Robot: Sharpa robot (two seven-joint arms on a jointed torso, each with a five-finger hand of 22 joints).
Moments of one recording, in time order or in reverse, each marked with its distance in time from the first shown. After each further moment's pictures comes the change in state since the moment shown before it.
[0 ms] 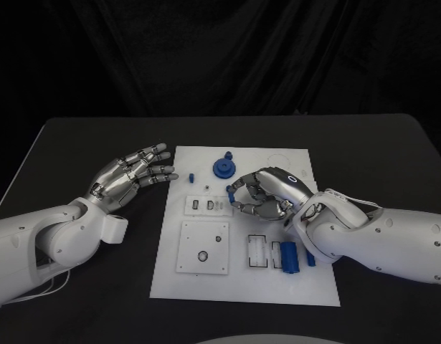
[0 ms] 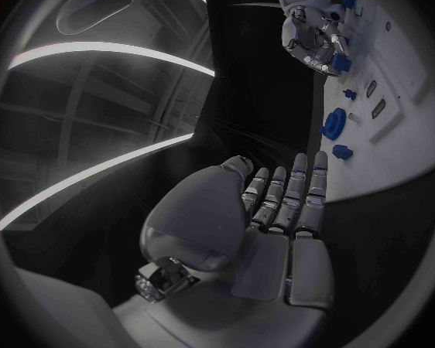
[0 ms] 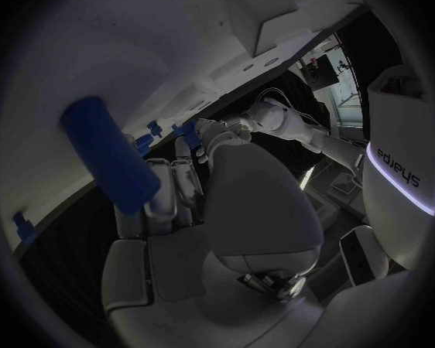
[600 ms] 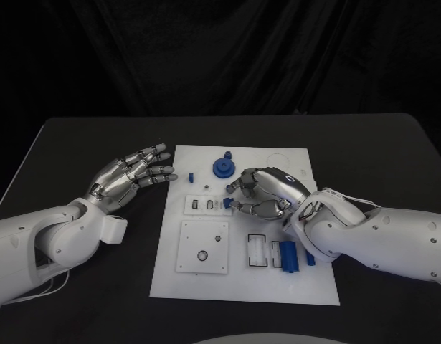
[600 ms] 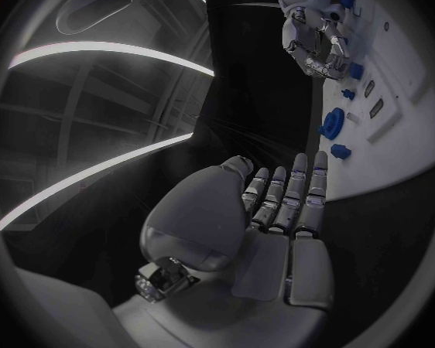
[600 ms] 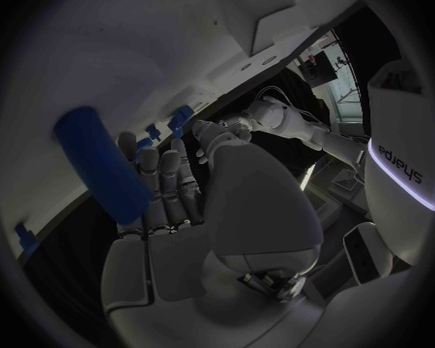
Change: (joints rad) left arm -0.004 -0.001 0.000 -0.002 0.000 0.001 -0.003; left_hand 0.000 0.000 0.000 0.000 0.000 0.000 0.000 0.000 0.000 0.000 0.000 0.000 0.000 0.000 0.000 0.000 0.000 0.000 0.000 0.000 0.000 0.001; right arm -0.001 0.010 0.000 -0.009 0.033 0.024 0.007; right_hand -0.016 -0.015 0.019 0.000 -0.052 -0.057 0.028 -0.065 -0.033 -0.496 0.073 -0.212 -0.324 -0.625 0.084 -0.228 -0.239 0.031 -0.370 0.067 -0.309 0.000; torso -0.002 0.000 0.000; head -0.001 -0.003
